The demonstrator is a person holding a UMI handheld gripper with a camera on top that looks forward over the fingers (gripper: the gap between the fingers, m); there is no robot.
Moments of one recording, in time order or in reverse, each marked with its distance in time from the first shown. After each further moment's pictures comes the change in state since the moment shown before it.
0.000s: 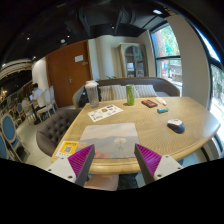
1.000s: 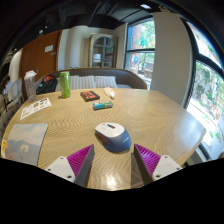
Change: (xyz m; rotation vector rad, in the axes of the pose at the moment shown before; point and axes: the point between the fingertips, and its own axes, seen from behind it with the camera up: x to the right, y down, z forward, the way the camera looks) arm 0.317 0.003 0.118 -0.074 0.354 -0.022
